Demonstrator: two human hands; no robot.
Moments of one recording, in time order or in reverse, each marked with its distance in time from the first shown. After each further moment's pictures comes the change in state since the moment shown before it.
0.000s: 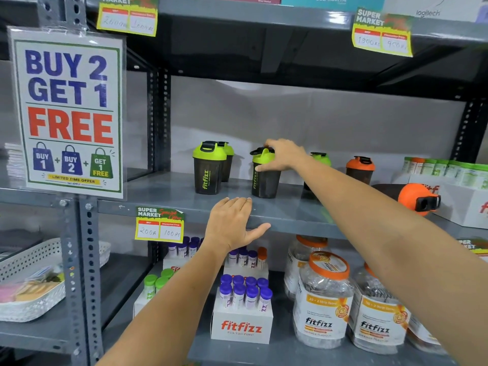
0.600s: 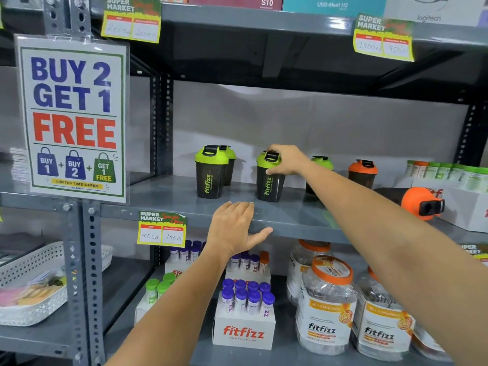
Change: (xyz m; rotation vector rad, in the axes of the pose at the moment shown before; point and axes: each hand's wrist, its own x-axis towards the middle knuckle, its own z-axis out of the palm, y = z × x) left_hand 0.001 0.001 -0.004 -0.007 -0.055 -0.014; right_hand 0.003 0.011 0.006 0.101 0.035 -0.077
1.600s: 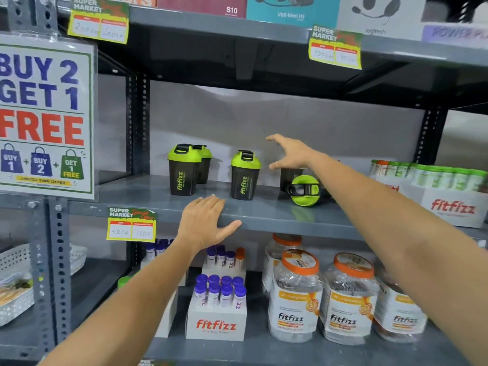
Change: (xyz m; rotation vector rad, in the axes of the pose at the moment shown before) left_hand 0.004 0.002 -0.004 -0.016 -0.076 -0.044; right_hand -0.044 0.057 -0.051 0.040 -0.034 -0.069
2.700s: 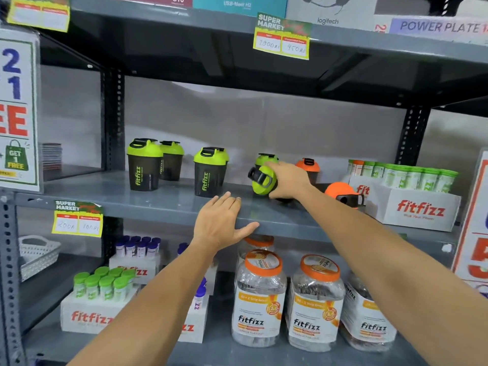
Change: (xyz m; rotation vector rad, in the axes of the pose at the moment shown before) left_hand 0.040 0.138 0.033 0.009 0.011 -0.015; right_hand -0.052 0.107 0.043 -0.282 0.143 0.040
